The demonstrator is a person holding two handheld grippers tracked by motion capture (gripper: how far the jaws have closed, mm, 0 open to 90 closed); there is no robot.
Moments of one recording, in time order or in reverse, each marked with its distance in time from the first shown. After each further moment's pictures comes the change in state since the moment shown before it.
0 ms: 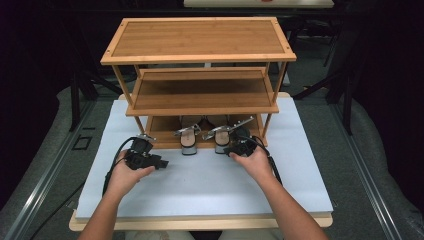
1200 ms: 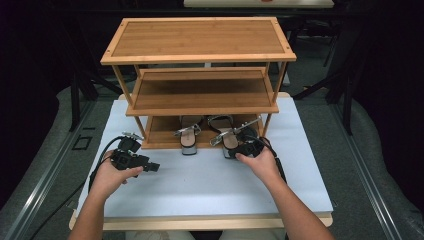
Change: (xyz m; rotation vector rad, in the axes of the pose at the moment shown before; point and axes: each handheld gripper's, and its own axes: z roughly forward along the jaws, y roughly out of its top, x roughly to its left) left arm 0.013 -0.009 -0.037 0.051 -0.041 -0.054; right arm -0.014 -0.008 -0.011 0.046 0.054 0.053
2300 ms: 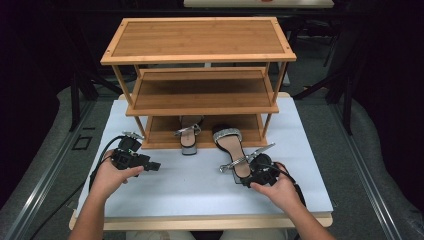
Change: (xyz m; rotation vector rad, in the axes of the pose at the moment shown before) left arm -0.004 0.002 -0.002 -0.007 -0.010 0.005; right arm 0.016 -0.080 -0.031 0.065 0.033 -0.091
